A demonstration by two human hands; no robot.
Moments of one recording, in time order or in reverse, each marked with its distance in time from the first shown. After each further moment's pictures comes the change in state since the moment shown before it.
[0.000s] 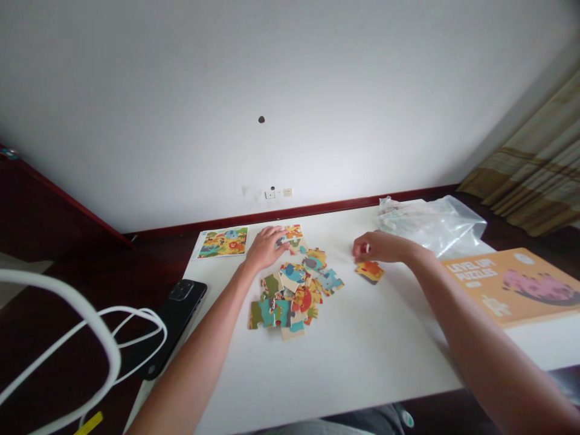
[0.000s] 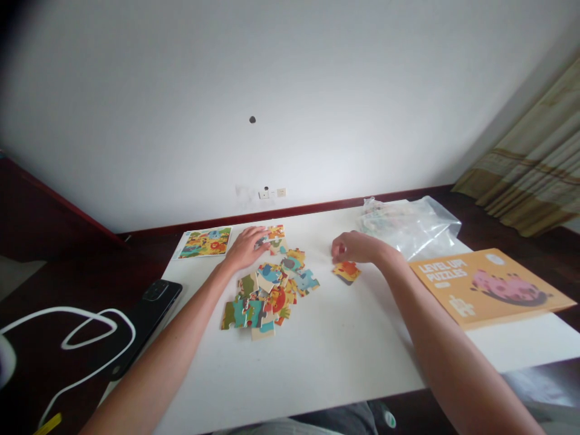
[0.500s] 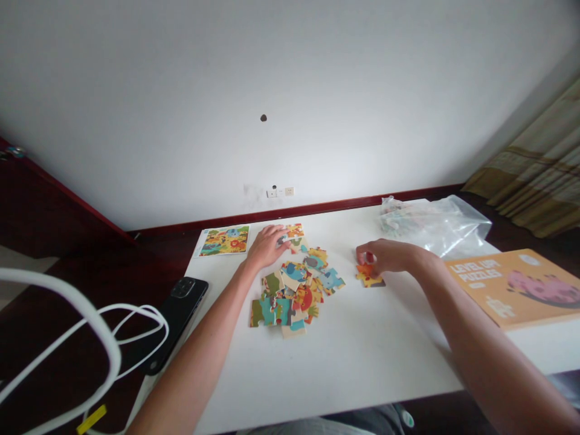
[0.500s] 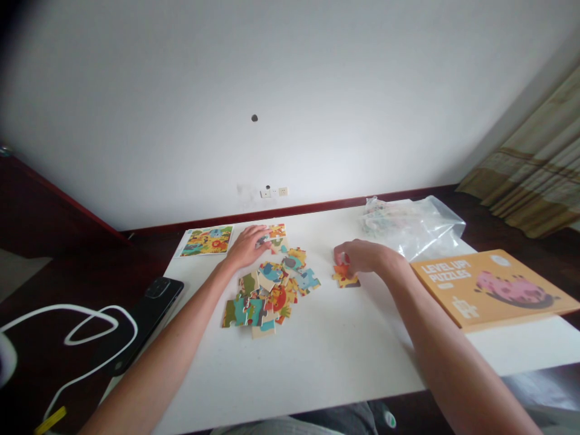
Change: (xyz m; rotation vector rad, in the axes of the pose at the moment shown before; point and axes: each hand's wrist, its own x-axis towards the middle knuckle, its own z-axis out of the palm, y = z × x) left_hand 0.000 0.002 -0.002 0.004 -0.003 -0.003; right_hand -0.007 0.000 0.012 -0.068 -0.117 0.043
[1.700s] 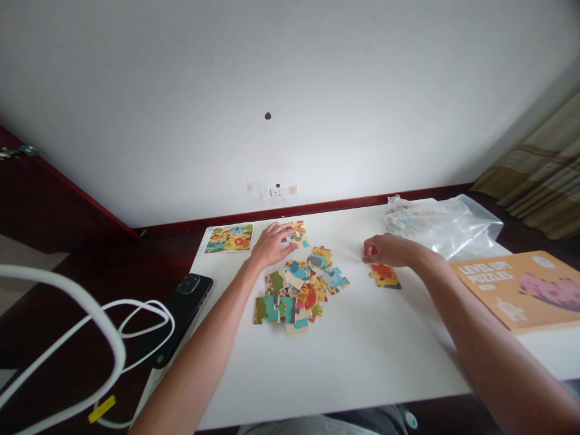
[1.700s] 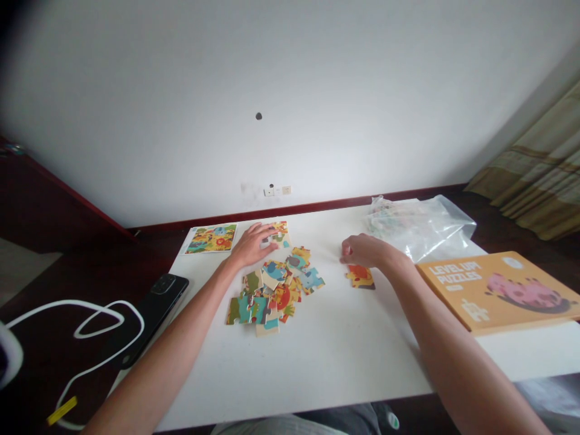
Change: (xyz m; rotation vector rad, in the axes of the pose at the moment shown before) left_hand 0.000 -0.003 0.003 -0.011 -0.052 0.007; right_hand 0.006 -0.002 -0.001 -0.015 0.116 0.107
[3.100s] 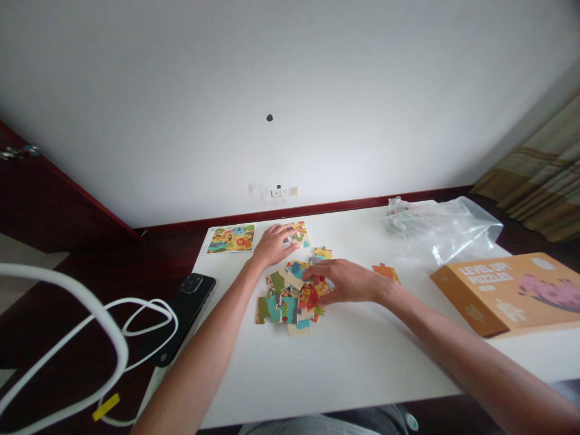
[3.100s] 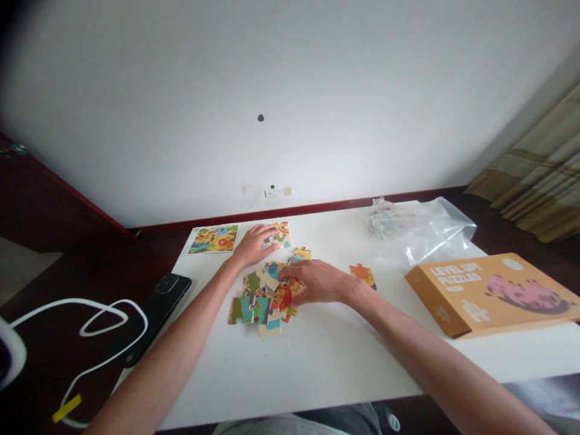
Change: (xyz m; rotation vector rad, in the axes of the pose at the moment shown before) left_hand 0.002 -0.002 0.003 0.011 0.036 0.006; right_hand -0.025 -0.113 0.038 0.158 0.076 -0.748
